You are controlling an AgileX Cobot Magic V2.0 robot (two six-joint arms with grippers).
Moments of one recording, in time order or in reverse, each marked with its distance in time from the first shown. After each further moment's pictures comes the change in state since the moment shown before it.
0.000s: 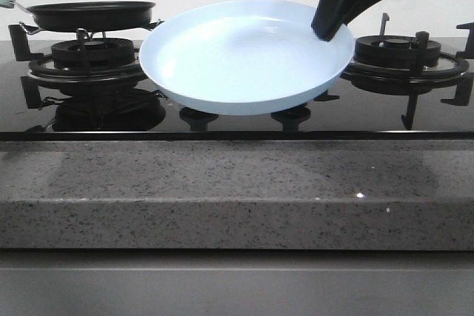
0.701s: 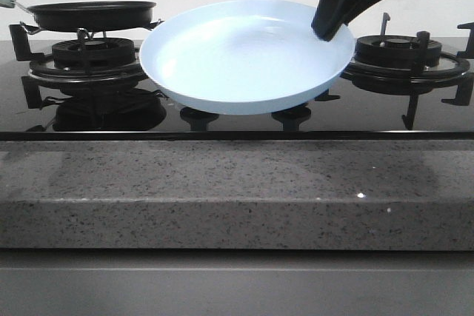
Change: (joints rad) left arm 0.382 0.503 -0.313 -0.581 0.626 0.392; right arm 0.000 0.000 0.000 0.000 0.000 0.000
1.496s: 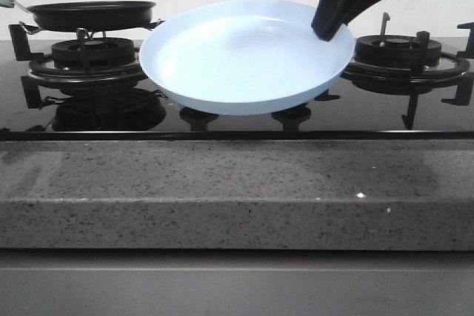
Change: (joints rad) left arm -0.017 0.197 -0.166 -0.020 0.051 0.047; right arm 0.000 0.000 0.000 0.000 0.000 0.000
